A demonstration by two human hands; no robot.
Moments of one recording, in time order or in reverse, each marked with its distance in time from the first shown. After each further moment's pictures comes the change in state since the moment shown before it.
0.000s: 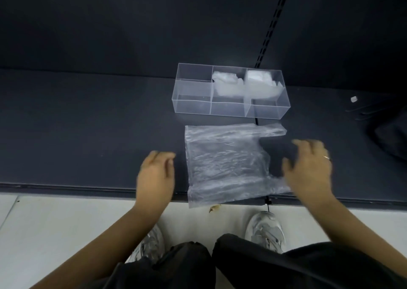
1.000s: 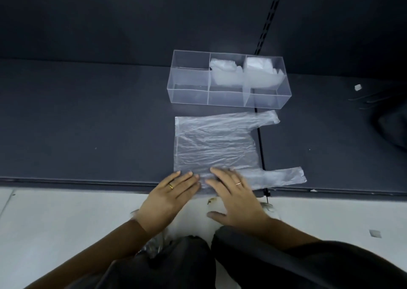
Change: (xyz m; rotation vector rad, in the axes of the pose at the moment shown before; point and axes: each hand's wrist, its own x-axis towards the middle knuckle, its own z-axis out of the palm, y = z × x) left_hand -0.038 -0.037 0.032 0.292 -0.291 0.880; right_hand -0.086 -0.050 0.070 0.023 -0.378 -0.821
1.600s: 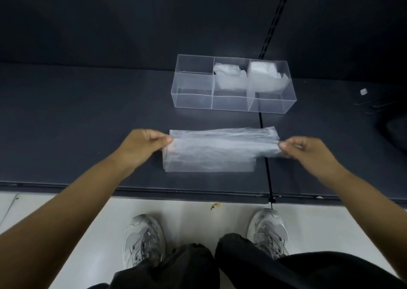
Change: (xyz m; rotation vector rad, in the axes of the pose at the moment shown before) left_hand 0.055 -0.096 -0.068 -1.013 -0.011 -1.053; right_hand 0.008 0.136 -0.089 0.799 0.182 0.604
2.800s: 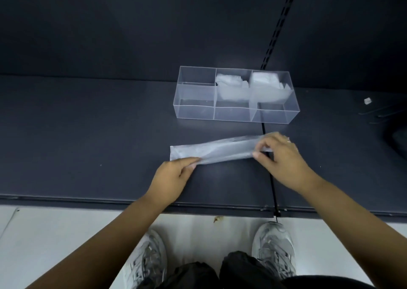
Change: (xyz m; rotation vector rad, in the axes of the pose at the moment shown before) left_hand -0.003 -0.030 0.068 0.407 0.116 0.441; right_hand 0.015 -0.037 0.047 -0.471 0.030 -0.303
